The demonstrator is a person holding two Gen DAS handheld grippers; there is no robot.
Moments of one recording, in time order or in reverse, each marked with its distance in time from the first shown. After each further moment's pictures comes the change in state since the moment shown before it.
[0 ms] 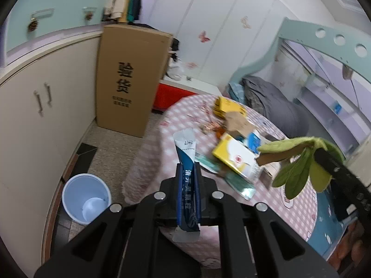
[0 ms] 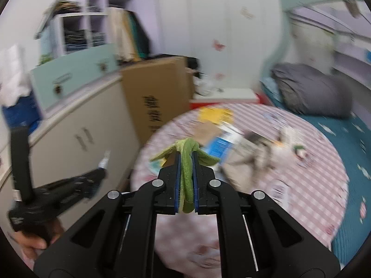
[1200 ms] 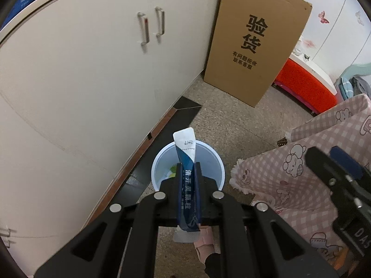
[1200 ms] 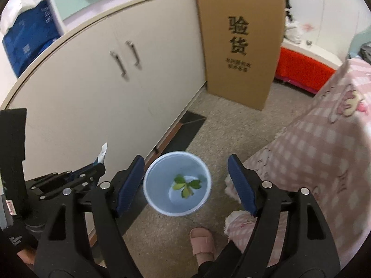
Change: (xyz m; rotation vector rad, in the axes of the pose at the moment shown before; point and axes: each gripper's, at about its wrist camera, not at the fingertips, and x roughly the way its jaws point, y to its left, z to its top) left arm 0.109 0.265 -0.011 -0.256 0.254 0.536; right arm 0.291 0.207 -0.076 -0.177 0.411 0.276
